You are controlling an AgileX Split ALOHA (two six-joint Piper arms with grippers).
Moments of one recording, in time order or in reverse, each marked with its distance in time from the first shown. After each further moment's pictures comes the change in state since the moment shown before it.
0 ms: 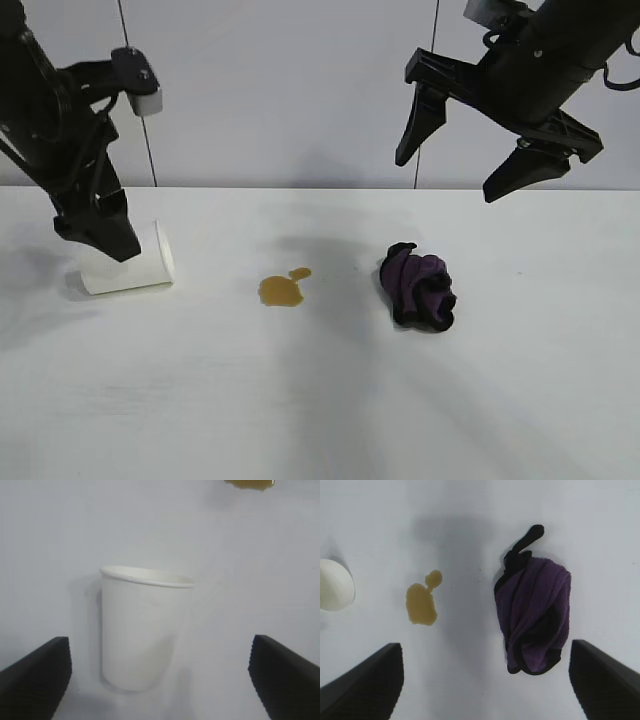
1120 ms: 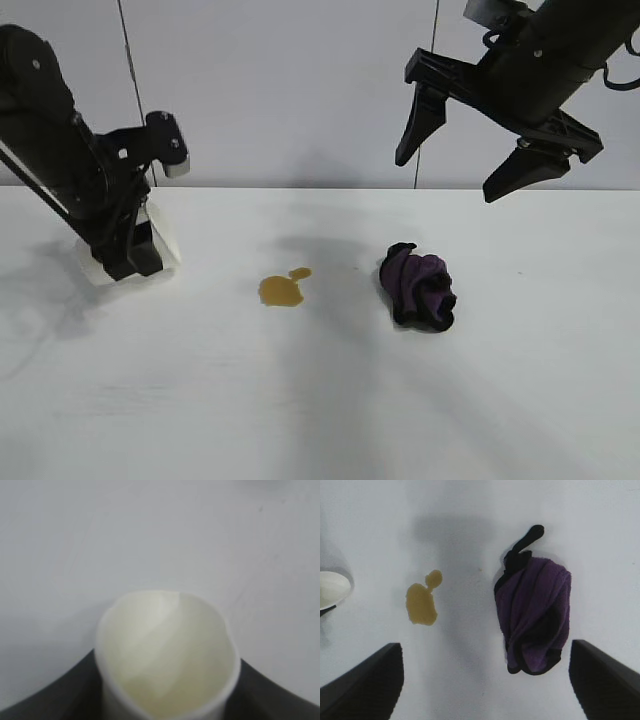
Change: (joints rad) left arm -0.006 0.082 -0.010 -0.138 -0.160 0.151; right arm 0.000 0.000 0.000 0.000 0.000 0.000
